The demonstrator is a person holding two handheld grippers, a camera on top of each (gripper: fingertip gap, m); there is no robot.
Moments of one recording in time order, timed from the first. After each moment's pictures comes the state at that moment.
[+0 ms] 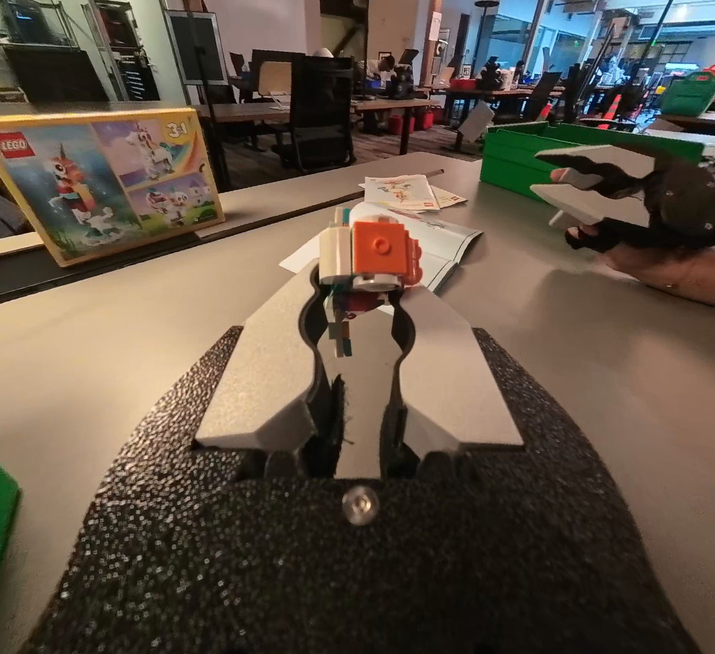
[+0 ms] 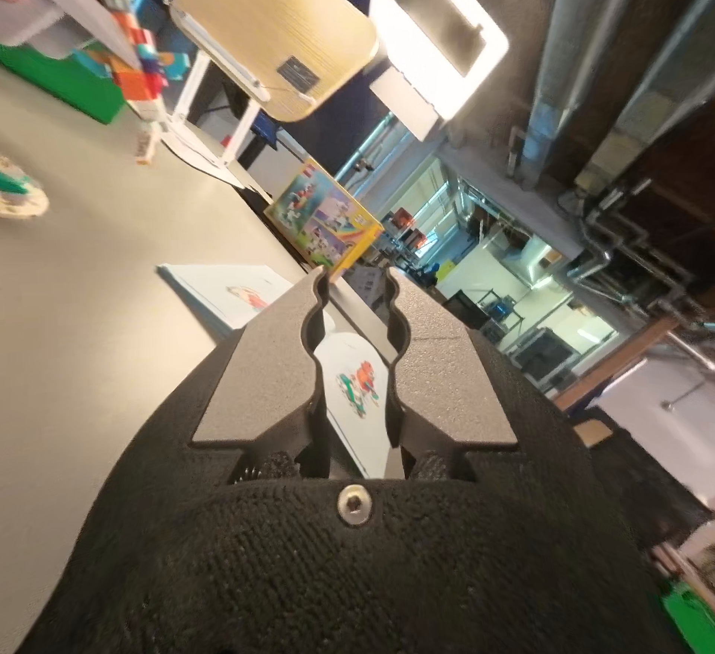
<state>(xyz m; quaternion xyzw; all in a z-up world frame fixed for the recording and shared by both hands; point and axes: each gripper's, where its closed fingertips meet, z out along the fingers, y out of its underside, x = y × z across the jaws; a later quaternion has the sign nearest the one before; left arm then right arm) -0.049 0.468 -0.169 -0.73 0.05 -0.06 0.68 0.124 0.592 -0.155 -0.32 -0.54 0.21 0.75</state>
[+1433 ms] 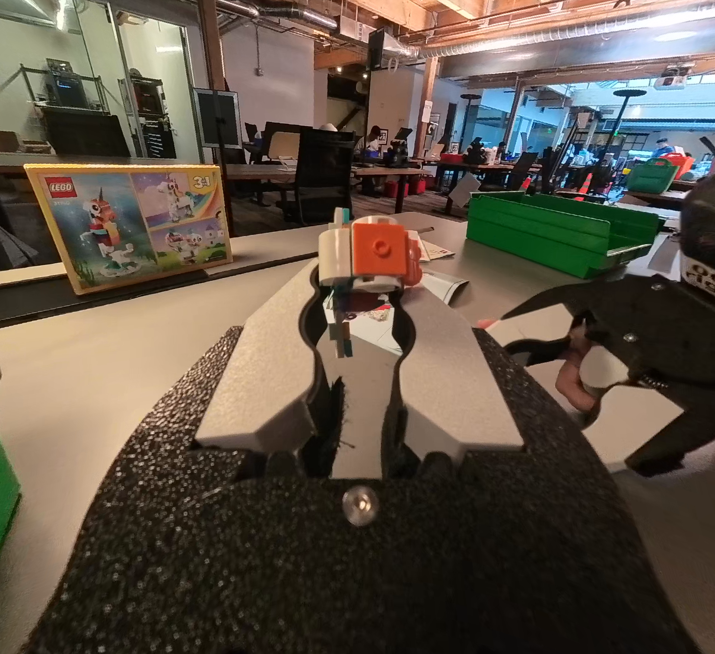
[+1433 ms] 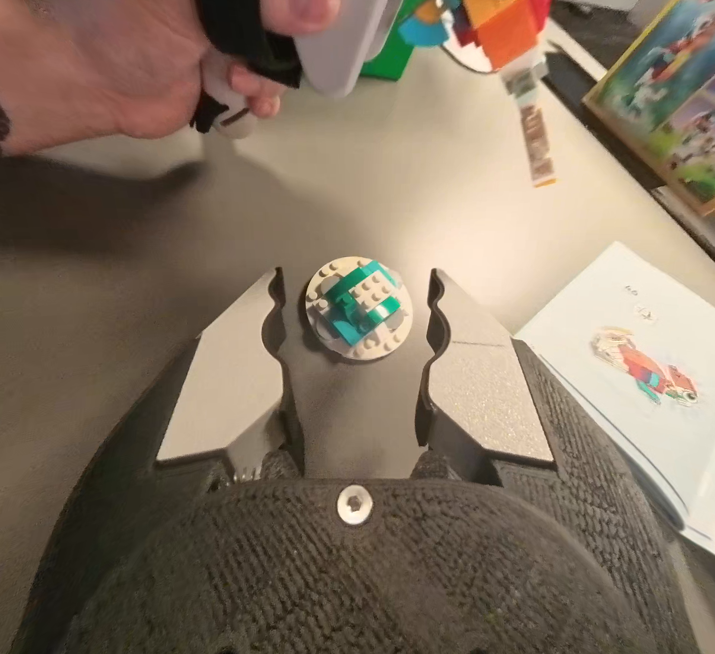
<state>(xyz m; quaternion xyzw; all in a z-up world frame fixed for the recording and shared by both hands) -0.054 0.449 -0.145 -0.67 0.02 -0.08 0.74 0.004 0.420 -0.246 -0.51 -0.70 0.31 0.40</state>
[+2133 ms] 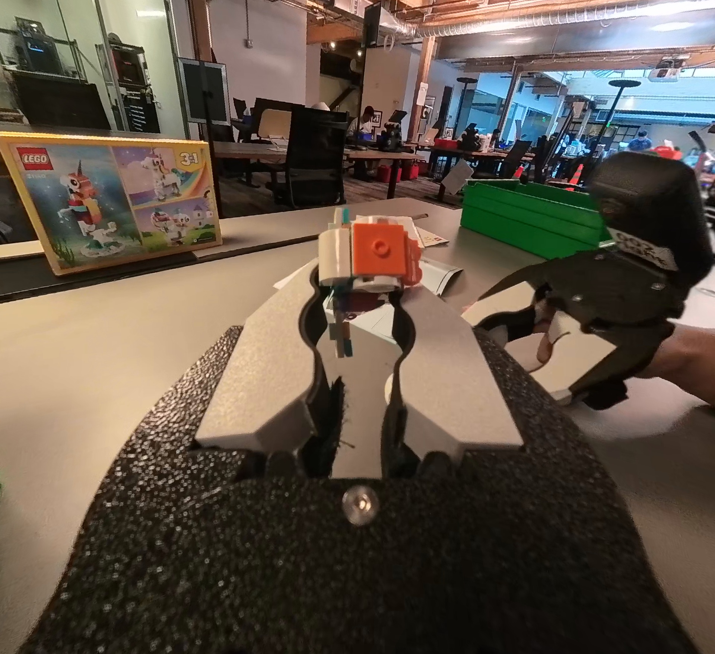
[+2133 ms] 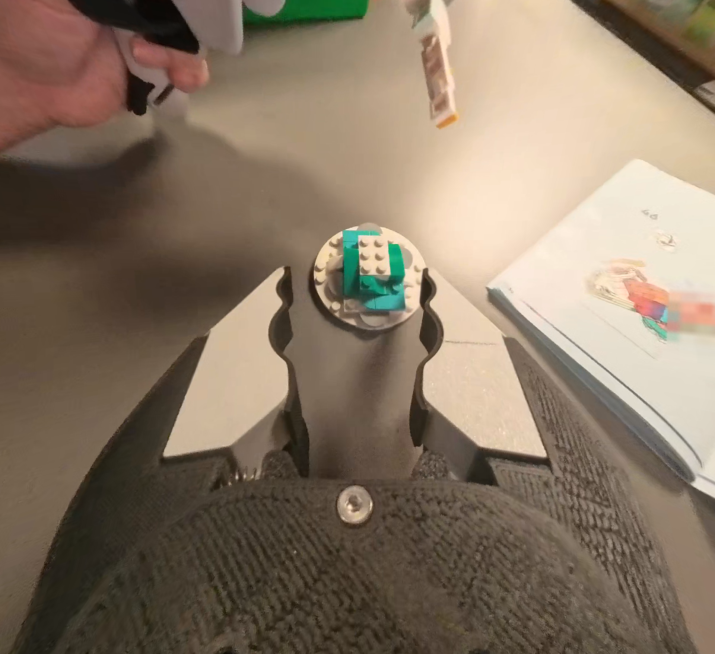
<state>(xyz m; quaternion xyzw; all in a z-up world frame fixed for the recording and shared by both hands) -0.053 0.452 -0.154 -0.68 0.02 -0.10 0.72 0.016 0.454 -0.258 -0.57 -0.67 0.33 0.33</state>
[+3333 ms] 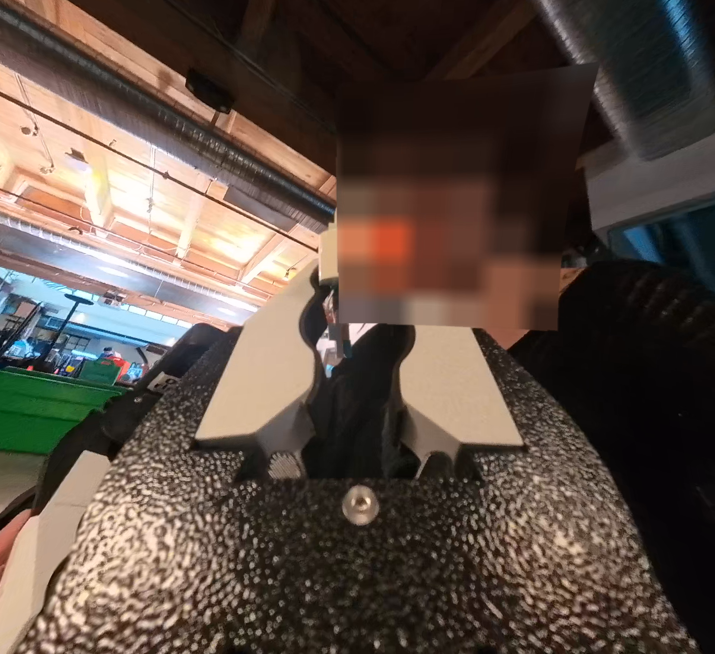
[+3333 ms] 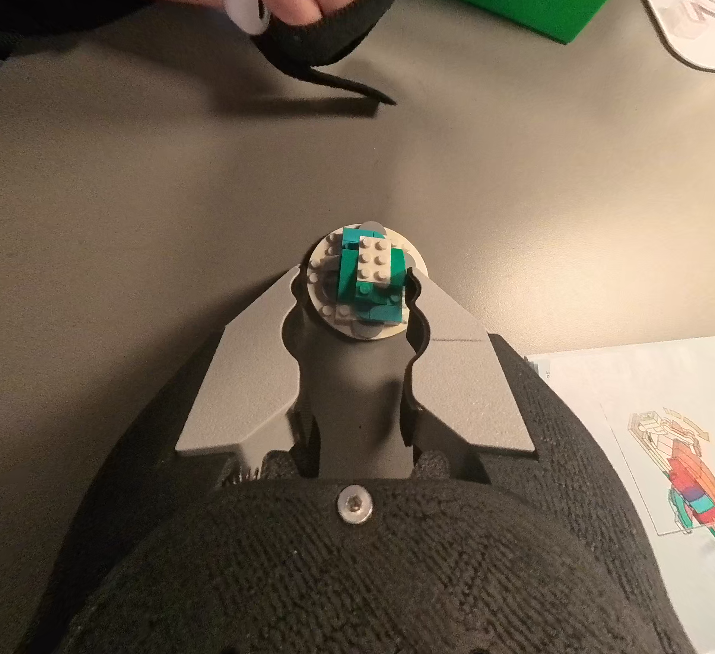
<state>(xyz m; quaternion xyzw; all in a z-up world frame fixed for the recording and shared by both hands) 0.000 0.352 -0.067 -0.26 0.15 -0.70 0.64 0.034 0.430 -0.270 -0.34 -0.83 0.37 0.24</state>
